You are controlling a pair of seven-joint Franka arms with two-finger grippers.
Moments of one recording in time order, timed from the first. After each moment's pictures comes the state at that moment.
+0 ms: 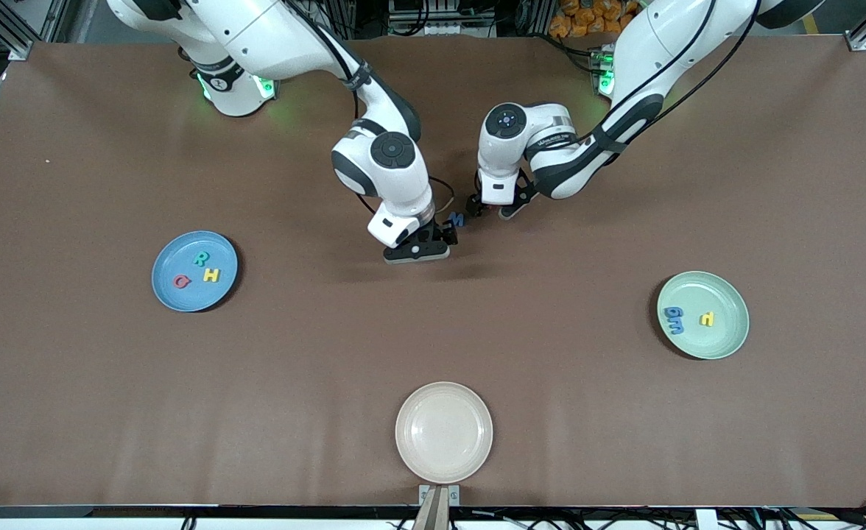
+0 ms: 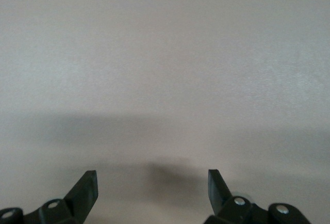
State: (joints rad) left arm -0.04 0.61 -0.79 -2.26 0.72 2.53 -2.08; right arm 0.63 0.62 0.19 -1.77 -0.22 2.56 0.86
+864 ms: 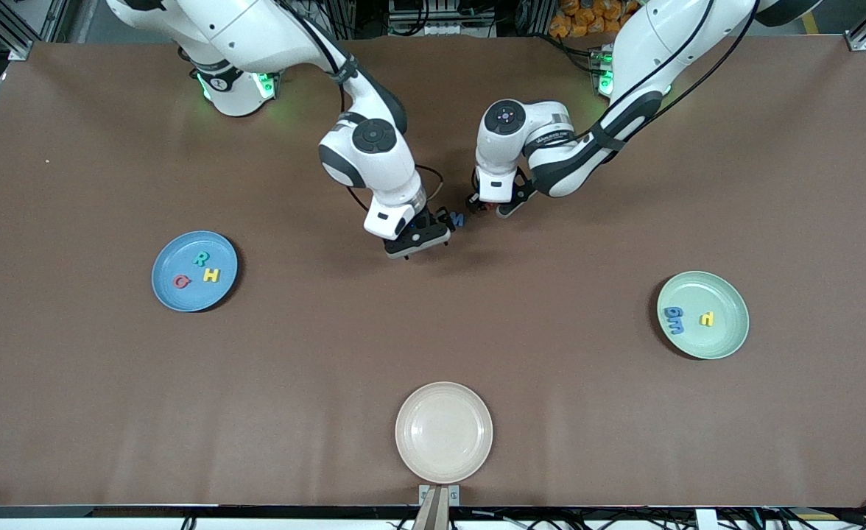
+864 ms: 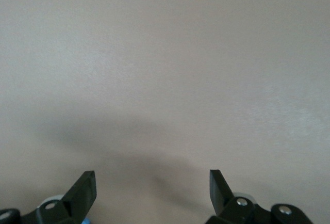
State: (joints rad) left arm -0.04 0.60 -0.80 -2.26 0.72 2.55 -2.10; right arm 0.55 0.54 0.24 -1.92 -0.26 2.70 0.62
